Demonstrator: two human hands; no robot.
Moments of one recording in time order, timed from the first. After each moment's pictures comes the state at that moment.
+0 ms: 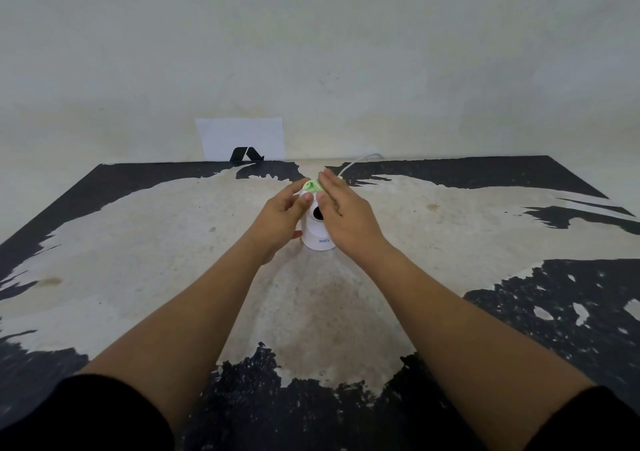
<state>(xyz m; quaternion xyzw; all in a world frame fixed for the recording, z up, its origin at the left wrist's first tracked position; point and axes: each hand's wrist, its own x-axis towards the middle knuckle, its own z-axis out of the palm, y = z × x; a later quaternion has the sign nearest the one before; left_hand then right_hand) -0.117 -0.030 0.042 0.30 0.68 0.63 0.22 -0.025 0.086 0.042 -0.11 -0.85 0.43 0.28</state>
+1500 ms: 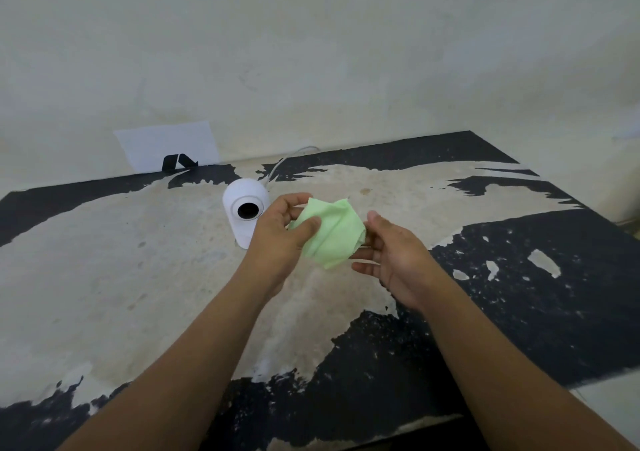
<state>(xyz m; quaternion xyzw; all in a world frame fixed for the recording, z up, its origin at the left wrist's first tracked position) 0.005 0.020 0.051 0.30 0.65 0.67 0.20 0.139 0.143 0.032 -0.23 -0.57 0.76 0.20</state>
